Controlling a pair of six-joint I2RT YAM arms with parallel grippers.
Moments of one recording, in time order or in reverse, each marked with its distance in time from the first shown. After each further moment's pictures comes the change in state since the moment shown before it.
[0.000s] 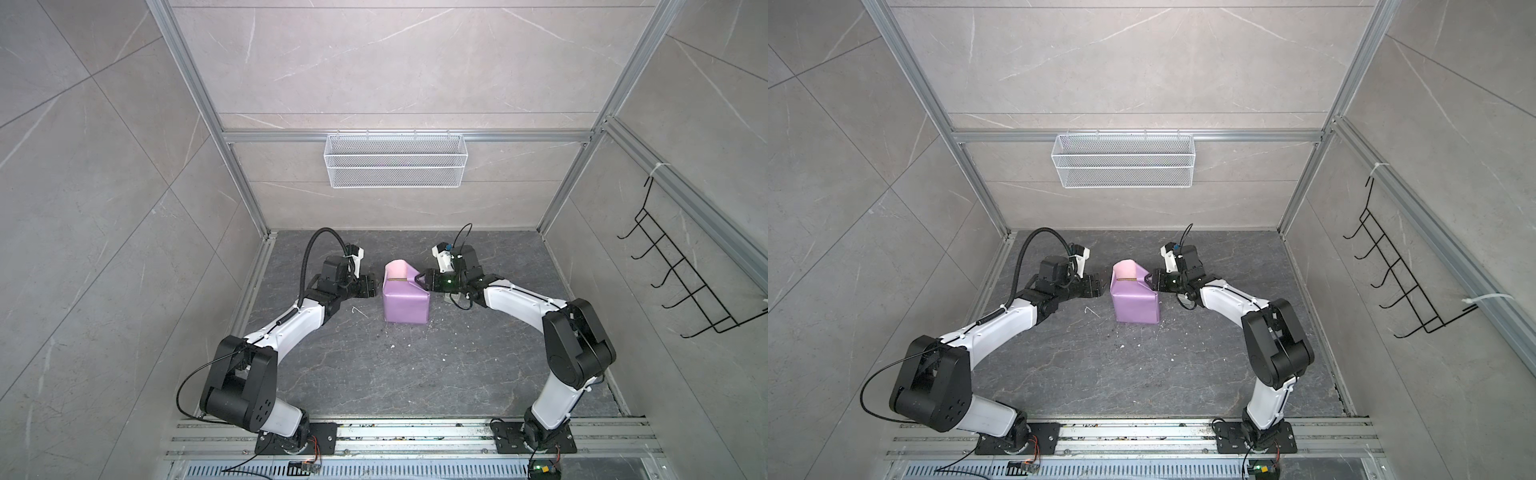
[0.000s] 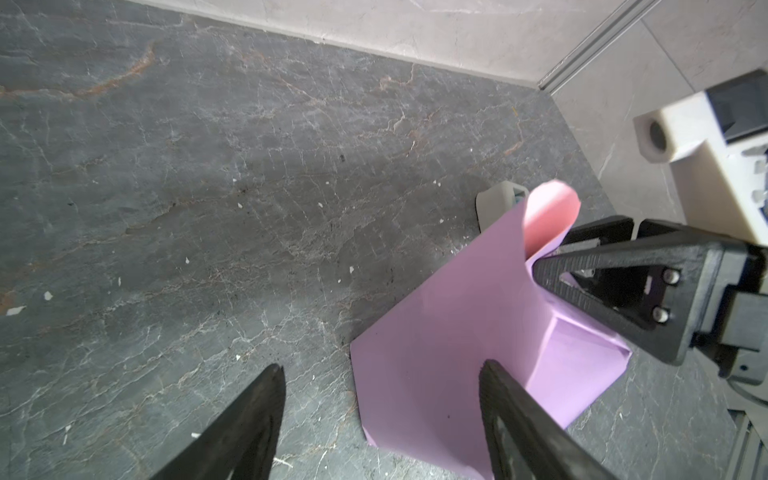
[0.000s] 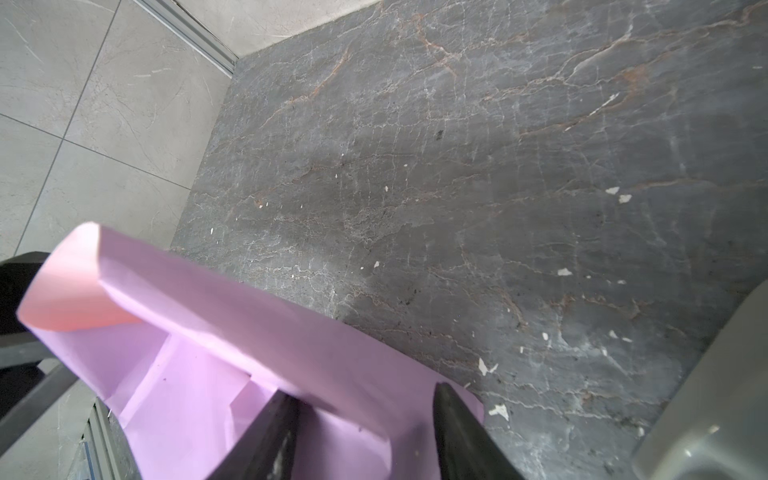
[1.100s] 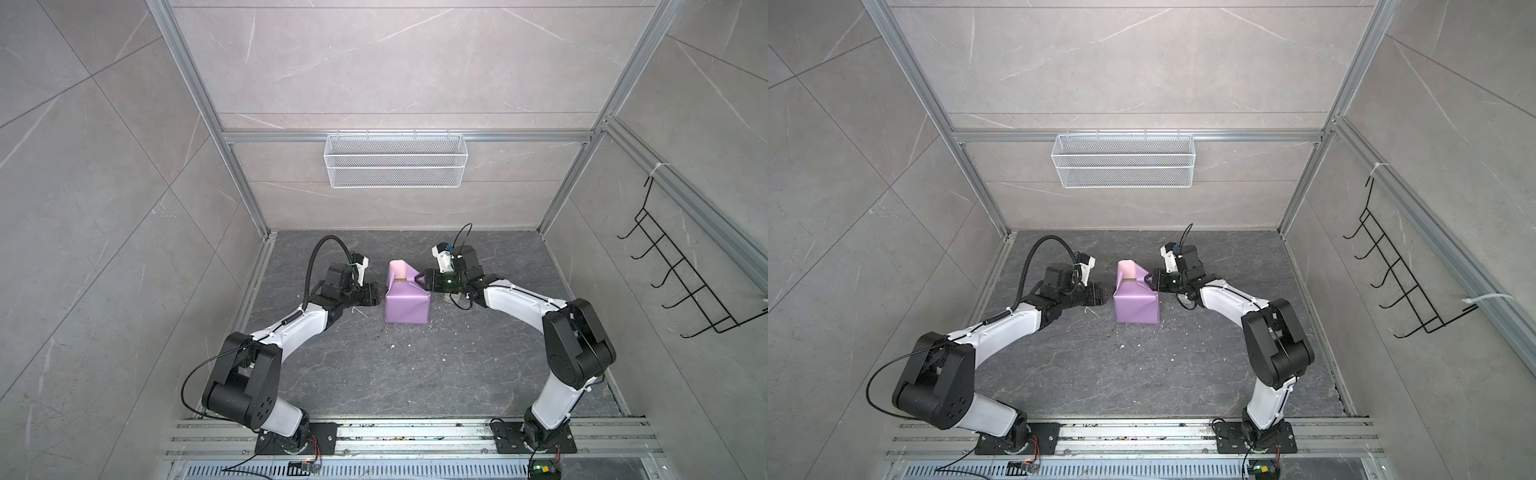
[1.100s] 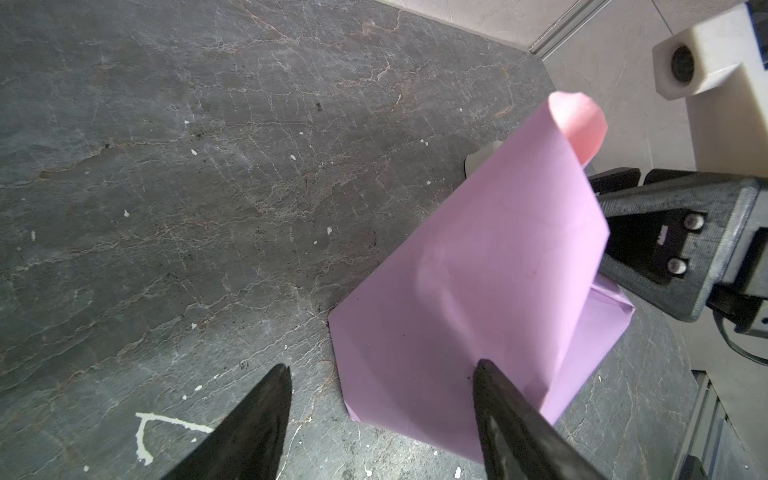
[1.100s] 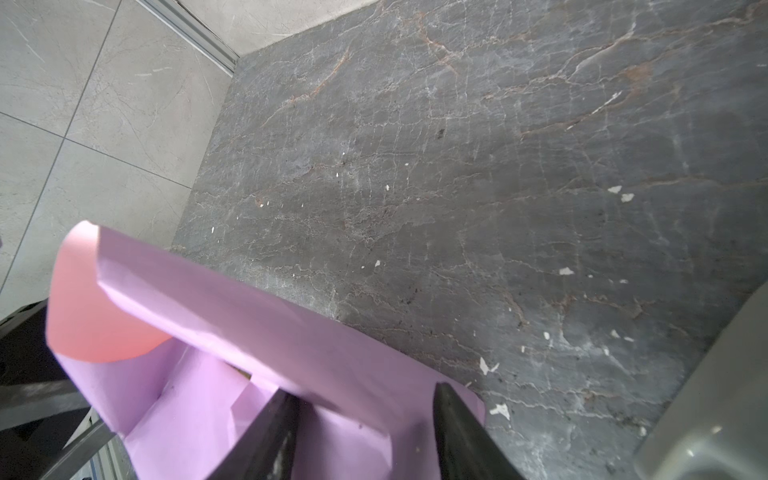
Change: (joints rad) left arm -0.026 0.017 -0.060 0.040 0.052 -0.032; right arm 0.000 0.000 0.000 0.000 -0.004 0.000
